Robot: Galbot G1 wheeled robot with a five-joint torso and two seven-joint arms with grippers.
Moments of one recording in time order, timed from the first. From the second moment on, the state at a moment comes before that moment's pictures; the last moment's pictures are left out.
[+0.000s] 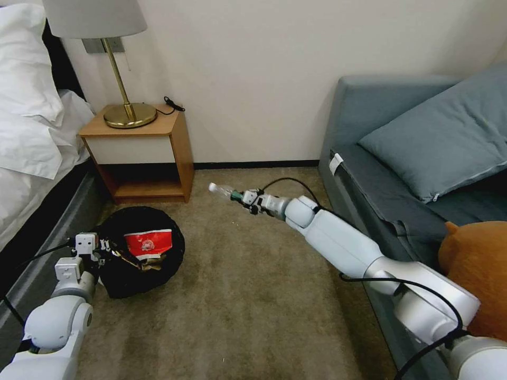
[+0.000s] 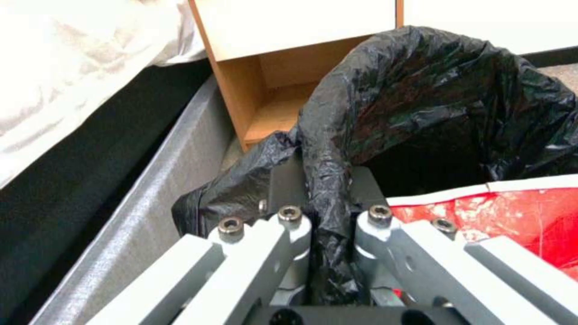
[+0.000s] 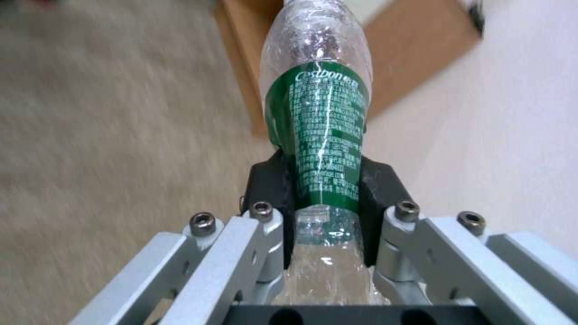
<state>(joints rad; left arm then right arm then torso) 1.35 -1.13 -0.78 -1.84 -0.26 0.29 -0.06 -0.17 1.28 -0.55 1.01 0.08 0.05 -0.33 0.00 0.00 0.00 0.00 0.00</state>
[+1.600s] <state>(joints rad) 1.32 -1.14 -0.77 -1.82 -0.27 0.29 -0.07 -0.25 1.47 -0.84 1.19 0.22 -0.01 -0.18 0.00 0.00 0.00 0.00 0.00</state>
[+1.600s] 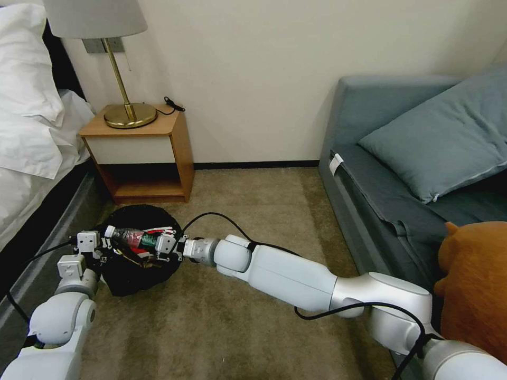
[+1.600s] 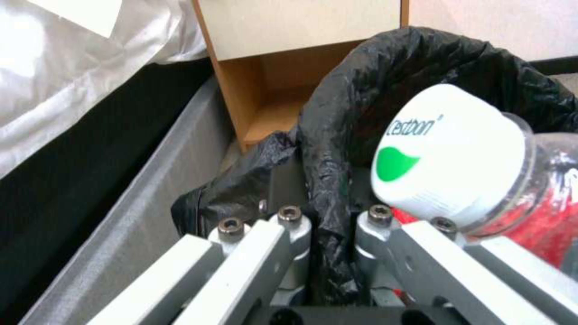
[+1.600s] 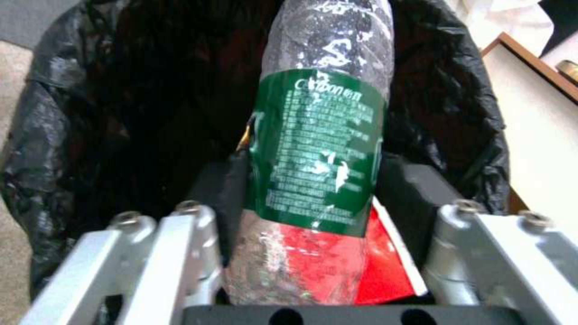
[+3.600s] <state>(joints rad) 1.22 -1.29 -0.81 -1.61 -0.94 0.17 -0.28 -0.43 1.39 -0.42 1.13 0.13 -0.07 -0.03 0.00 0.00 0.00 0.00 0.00</state>
